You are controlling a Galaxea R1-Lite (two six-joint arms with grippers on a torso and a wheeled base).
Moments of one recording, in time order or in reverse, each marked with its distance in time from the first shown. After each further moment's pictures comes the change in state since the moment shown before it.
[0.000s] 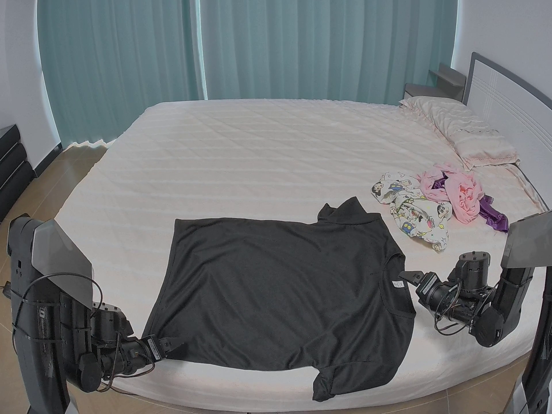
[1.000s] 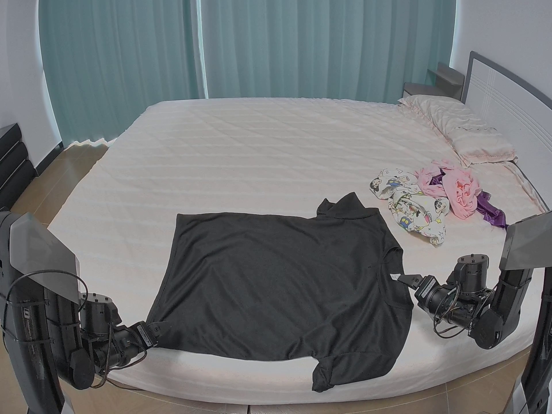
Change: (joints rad) left arm 0.006 -0.114 0.001 0.025 0.116 -0.069; right arm 0.010 0.008 0.013 -0.006 -0.001 -0.003
